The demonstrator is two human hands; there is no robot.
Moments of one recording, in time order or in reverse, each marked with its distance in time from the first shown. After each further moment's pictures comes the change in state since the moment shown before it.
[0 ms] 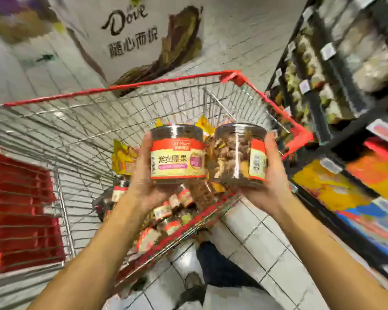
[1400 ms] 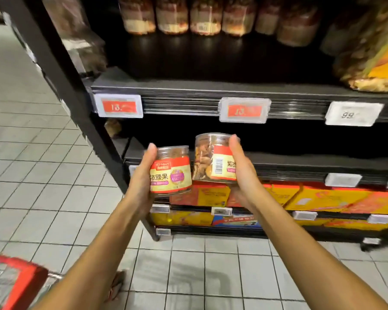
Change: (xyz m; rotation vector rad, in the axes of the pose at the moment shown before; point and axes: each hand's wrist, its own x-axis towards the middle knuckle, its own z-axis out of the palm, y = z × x) left_hand 0.384 -0.377 0.409 0.684 -0.378 -0.182; right_hand -0.103 -0.323 -0.483 -0.077 0.811 -0.561
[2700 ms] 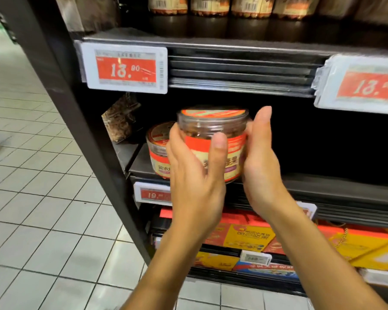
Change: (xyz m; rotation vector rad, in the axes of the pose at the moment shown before) left_hand 0.079 -0.032 0.019 0.412 0.247 0.773; right_hand 0.098 0.037 0.061 -0.169 -0.271 -0.541
